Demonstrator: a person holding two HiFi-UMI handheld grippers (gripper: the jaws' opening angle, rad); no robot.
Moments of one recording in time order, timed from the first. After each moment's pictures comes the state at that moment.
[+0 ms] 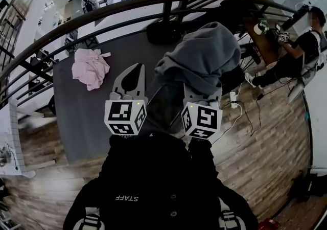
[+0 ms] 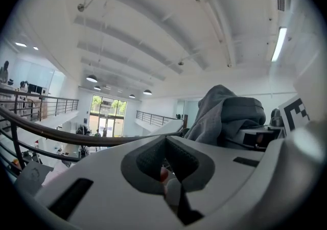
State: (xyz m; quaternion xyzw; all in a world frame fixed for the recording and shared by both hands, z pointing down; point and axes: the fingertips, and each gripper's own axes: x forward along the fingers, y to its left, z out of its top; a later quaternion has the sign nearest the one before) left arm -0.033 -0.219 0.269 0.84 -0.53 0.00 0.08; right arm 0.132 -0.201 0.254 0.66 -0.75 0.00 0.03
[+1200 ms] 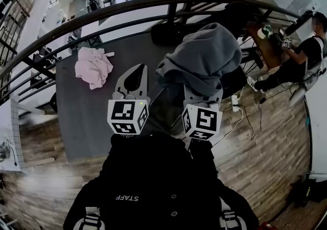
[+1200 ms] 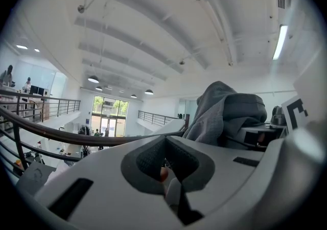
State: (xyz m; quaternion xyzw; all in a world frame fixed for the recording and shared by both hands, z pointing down) left arm -0.040 -0.220 0.274 0.84 -0.54 0.00 0.08; right arm 0.119 -0.203 0.252 0.65 -0.76 -0.02 0.03
